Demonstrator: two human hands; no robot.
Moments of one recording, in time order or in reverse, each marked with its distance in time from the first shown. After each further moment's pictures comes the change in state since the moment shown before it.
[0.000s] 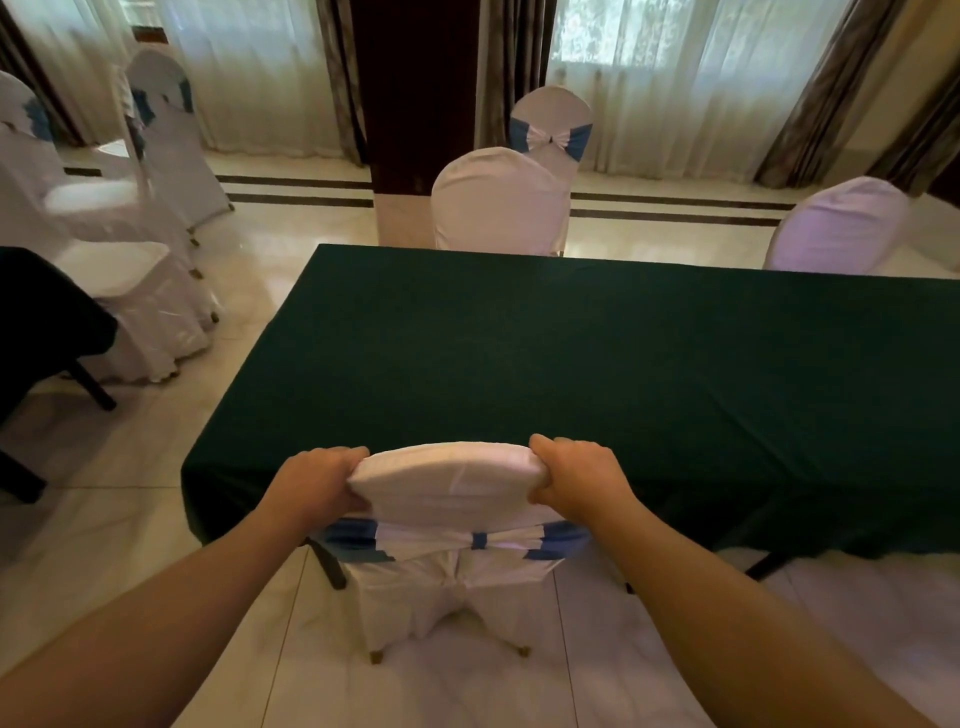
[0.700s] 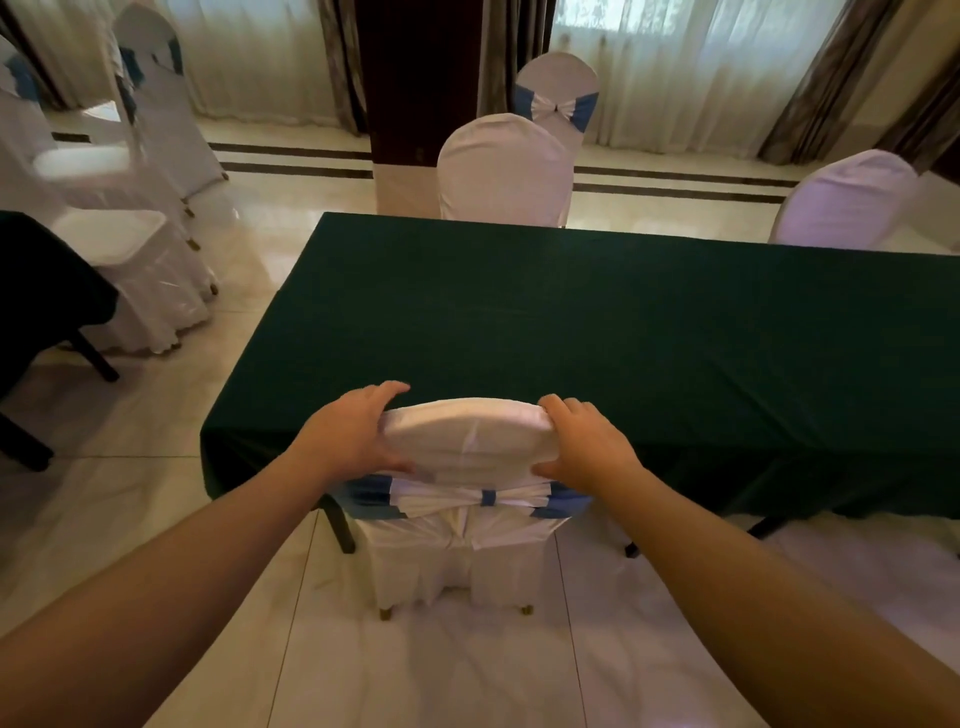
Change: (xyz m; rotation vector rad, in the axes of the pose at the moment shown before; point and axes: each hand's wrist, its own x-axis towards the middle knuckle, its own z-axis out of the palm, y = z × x) left_hand -0.015 0.019 -0.033 -0.271 -0.032 -0.028; right_hand -0.010 -0.023 0.008 0.113 -0.009 0.126
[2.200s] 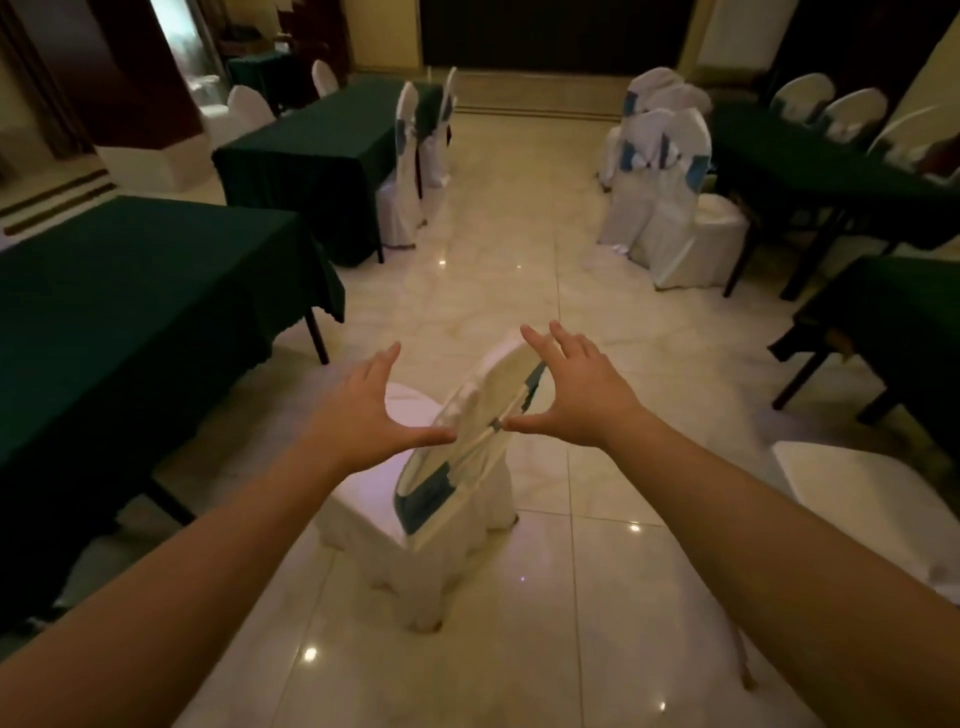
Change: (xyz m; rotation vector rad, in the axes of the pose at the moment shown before) left_hand -0.453 0.853 0.308 -0.066 -0.450 1.230; right_hand -0.970 0.389 -0.116 0.011 0.480 1.281
